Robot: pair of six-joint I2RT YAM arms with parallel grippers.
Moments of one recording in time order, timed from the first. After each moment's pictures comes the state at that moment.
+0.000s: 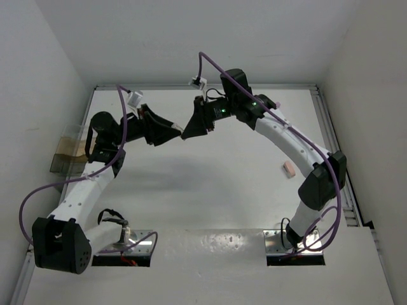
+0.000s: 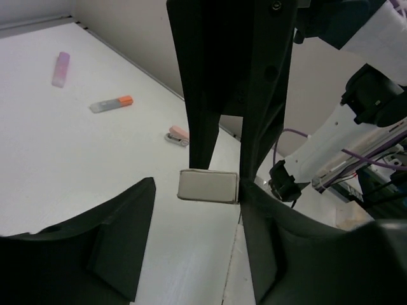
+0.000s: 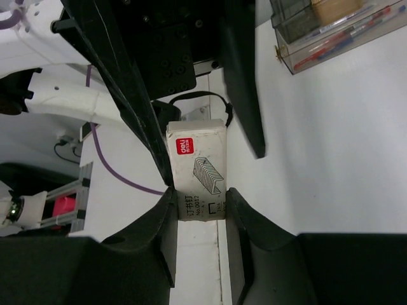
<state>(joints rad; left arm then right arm) -0.13 1.09 0.81 0.49 1.05 -0.69 0.60 1.74 1.68 -0.46 -1.02 0.17</state>
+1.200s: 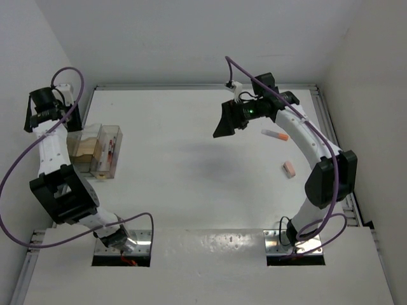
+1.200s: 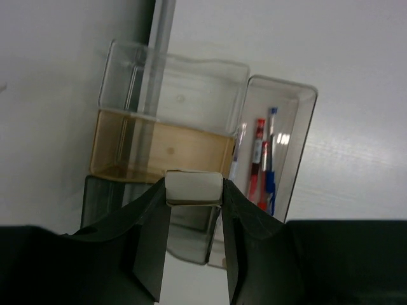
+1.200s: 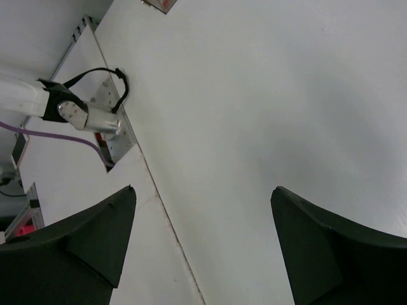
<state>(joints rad) 0.51 1.55 1.45 -0.61 0.16 0.24 0.34 1.71 1.57 -0.74 -0.86 -0.04</state>
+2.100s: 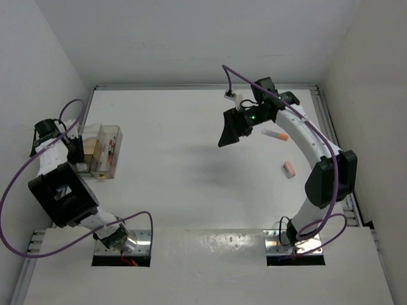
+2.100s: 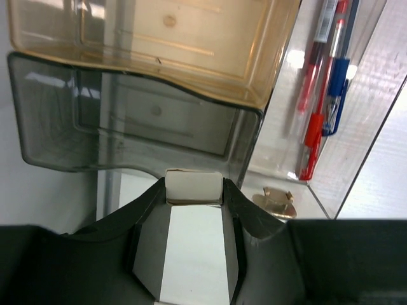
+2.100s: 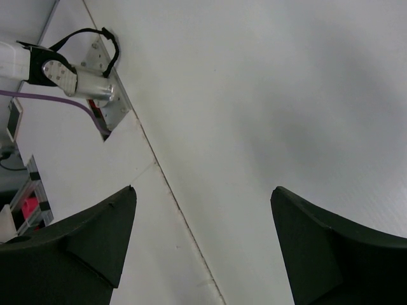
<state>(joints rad) 0.65 1.51 1.11 -0.64 0.13 0.39 0.33 1.71 1.55 -0.92 -0.84 -0.17</state>
